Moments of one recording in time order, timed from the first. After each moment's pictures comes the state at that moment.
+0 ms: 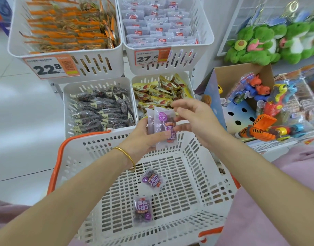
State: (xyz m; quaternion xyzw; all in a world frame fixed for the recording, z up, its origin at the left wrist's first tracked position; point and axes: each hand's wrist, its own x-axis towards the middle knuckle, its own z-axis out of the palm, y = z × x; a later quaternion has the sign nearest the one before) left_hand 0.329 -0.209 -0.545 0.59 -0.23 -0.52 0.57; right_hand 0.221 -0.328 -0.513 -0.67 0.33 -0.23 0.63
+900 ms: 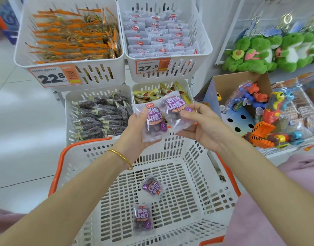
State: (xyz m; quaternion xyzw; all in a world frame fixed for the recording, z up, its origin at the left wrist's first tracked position) left_hand 0.347 -0.219 -0.532 0.53 -0.18 -0.48 0.67; right_hand 0.214 -0.345 -0.506 -0.51 0.33 -0.20 0.77
